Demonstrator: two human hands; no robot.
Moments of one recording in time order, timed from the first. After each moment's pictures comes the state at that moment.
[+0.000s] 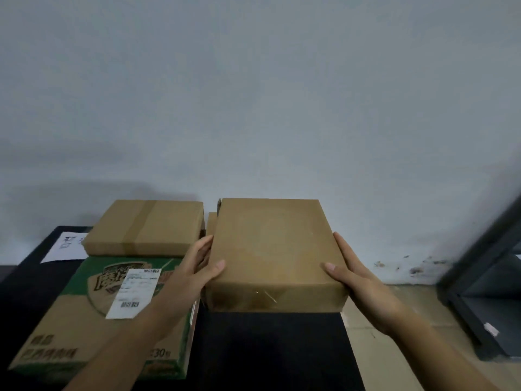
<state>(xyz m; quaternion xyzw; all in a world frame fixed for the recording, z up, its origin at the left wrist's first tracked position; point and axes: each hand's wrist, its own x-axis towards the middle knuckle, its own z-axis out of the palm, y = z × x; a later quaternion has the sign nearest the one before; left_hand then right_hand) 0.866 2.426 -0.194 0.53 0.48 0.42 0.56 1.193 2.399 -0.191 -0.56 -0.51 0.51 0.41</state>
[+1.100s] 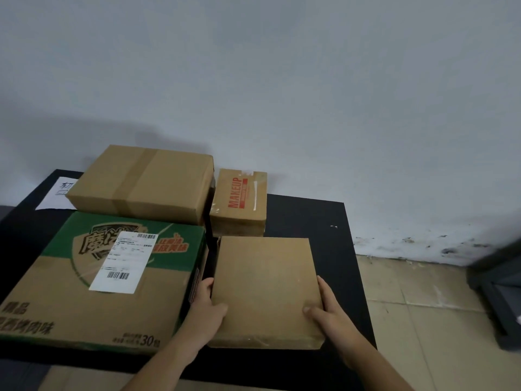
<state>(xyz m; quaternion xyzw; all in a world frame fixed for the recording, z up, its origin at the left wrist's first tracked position) 0.884 2.477 -0.404 0.37 0.68 0.26 0.58 1.174 2.486 -0.414 -0.64 -0.40 0.61 0.22</state>
